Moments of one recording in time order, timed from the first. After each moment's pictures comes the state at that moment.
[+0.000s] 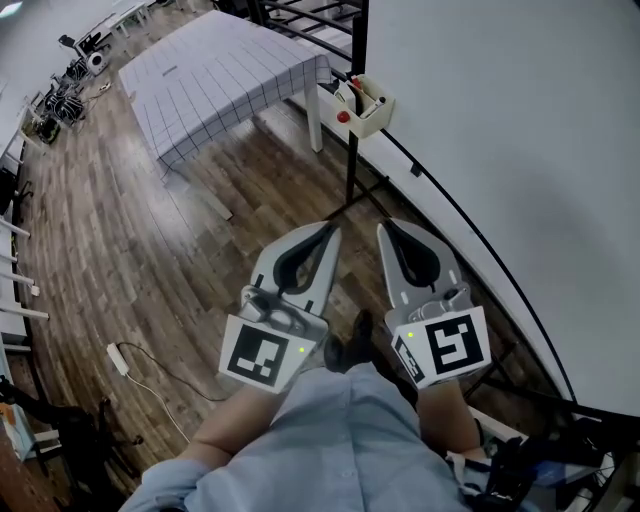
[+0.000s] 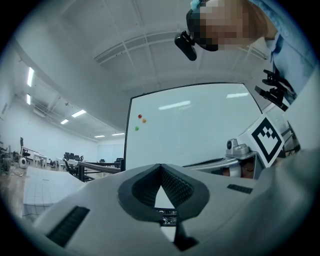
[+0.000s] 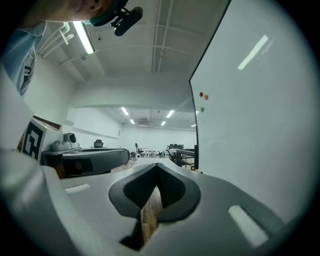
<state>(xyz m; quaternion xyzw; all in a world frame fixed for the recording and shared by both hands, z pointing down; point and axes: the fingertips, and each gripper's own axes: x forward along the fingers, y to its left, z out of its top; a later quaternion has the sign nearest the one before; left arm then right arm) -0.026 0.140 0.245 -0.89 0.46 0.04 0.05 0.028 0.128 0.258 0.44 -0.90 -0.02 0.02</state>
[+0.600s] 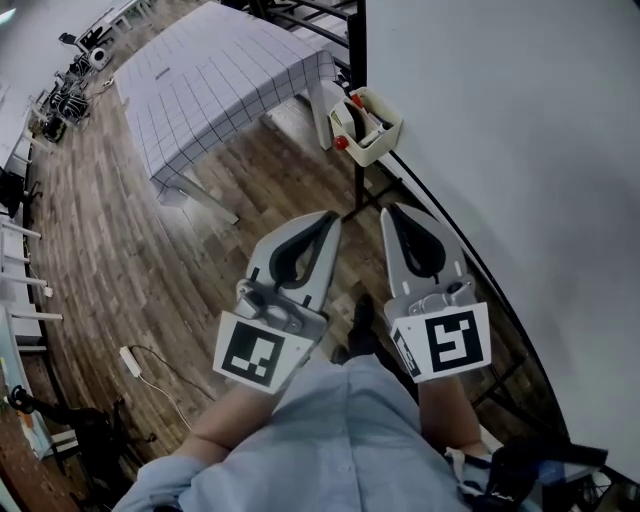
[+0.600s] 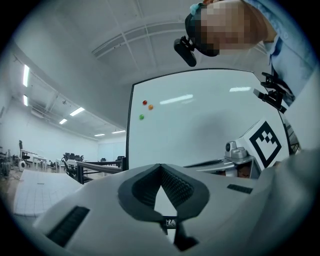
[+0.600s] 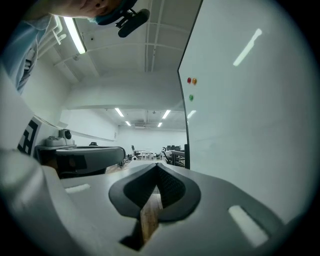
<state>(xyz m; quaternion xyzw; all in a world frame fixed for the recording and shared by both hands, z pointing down) -0.008 0.001 0.249 -0.88 0.47 0.02 0.06 0.046 -0.018 0.266 0.45 -0.89 -0.01 0.00</state>
